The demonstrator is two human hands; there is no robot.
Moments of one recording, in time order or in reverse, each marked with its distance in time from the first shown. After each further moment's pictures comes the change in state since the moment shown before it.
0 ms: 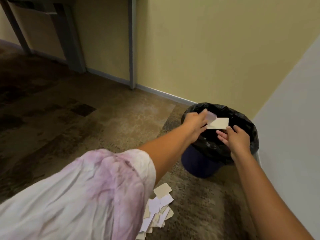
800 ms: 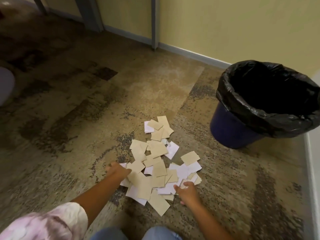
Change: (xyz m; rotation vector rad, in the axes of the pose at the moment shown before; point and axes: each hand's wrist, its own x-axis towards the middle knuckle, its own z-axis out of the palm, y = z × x) left_hand -0.085 -0.174 -0.369 1.000 0.802 -0.661; right_hand -0.164 0.308 0.037 -0.811 -0.488 0.531
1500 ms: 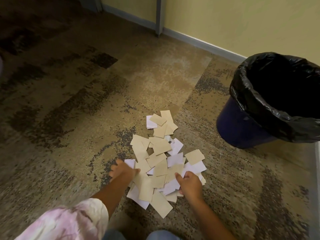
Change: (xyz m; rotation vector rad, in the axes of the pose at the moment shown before) left_hand 0.025 0.005 0.035 0.145 0.021 -0.096; right_hand -0.001 -0.038 0.006 -0.046 0.162 -0.155
